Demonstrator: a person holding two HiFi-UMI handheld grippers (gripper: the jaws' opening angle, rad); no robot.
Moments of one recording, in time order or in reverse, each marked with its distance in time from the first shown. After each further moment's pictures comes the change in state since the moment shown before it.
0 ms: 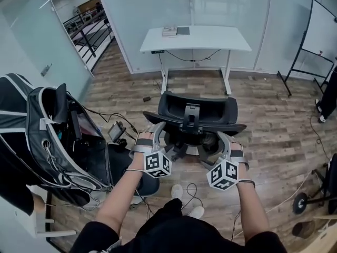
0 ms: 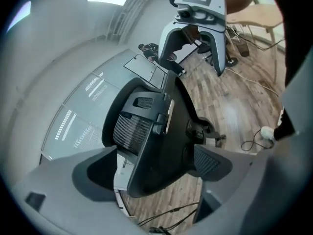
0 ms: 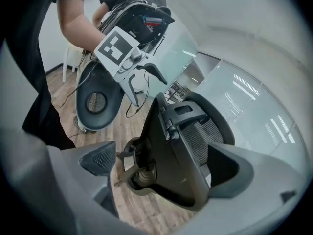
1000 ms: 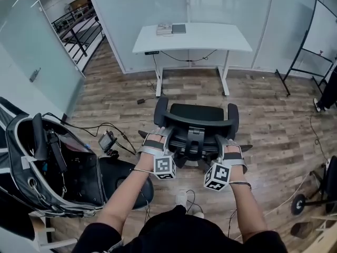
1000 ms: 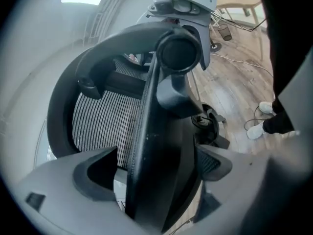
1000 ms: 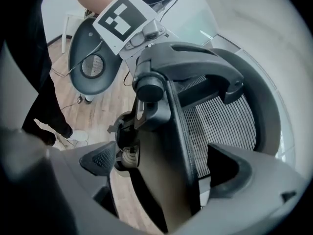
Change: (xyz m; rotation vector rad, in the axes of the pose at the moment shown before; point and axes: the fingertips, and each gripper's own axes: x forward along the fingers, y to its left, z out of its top) left arm 0.117 0.009 -0.022 0.203 0.005 -0.089; right arm 0.109 -0.039 -0.045 -0.196 0.273 -0.001
